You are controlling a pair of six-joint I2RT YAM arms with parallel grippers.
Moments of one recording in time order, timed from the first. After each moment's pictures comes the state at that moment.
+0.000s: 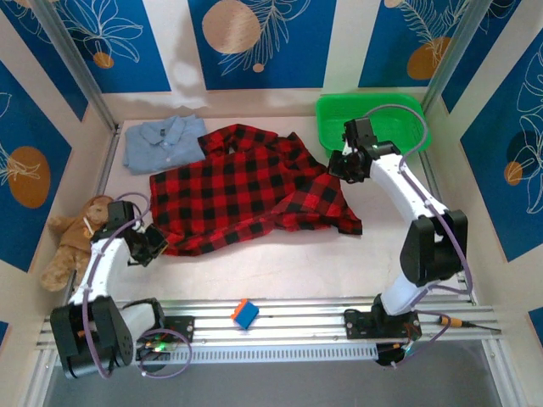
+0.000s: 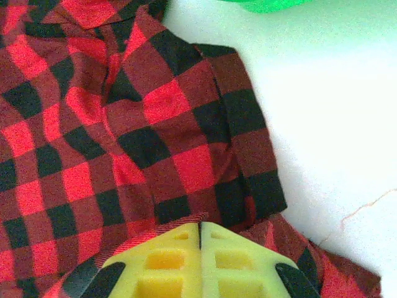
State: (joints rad) left arm 0.23 1.11 0.61 -0.75 0.30 -0.60; right arm 0.22 1.66 1.42 -0.79 -0.07 0.44
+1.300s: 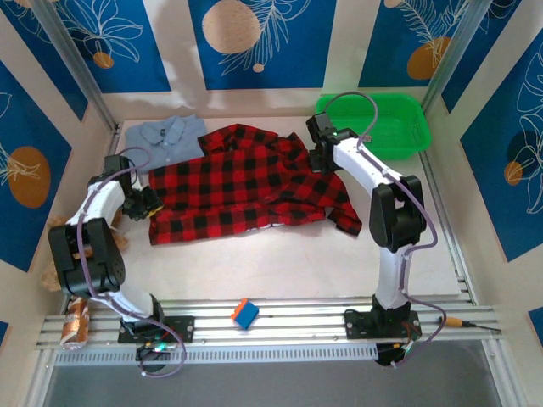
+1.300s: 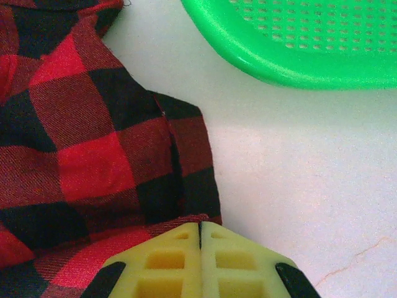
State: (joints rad) left arm 0.23 1.60 1.10 -0.76 0.25 -0.36; right arm 0.36 2.01 1.71 -0.86 0.30 0.27
